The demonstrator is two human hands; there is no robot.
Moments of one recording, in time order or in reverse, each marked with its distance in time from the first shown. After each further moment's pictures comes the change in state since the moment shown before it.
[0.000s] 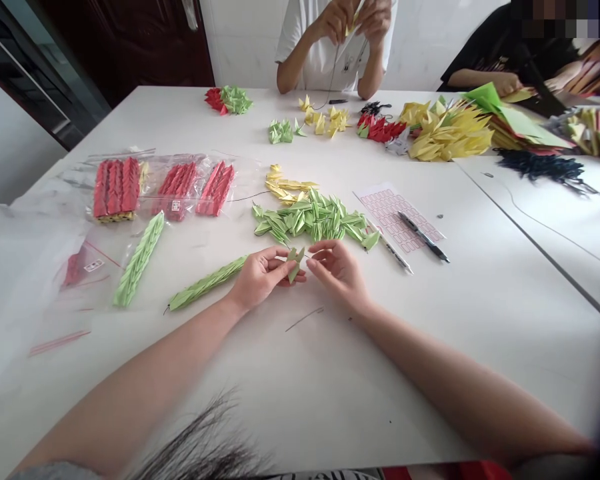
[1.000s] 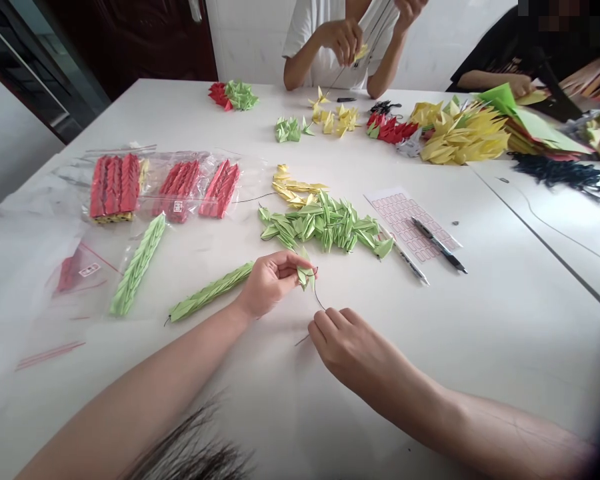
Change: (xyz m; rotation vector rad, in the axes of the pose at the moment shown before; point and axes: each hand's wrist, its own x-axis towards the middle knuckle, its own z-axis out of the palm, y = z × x) left_hand 0.010 -0.006 -0.001 -0.100 -0.015 0.148; right_hand -0.049 -0.062 0.009 -1.461 -0.648 -0.646
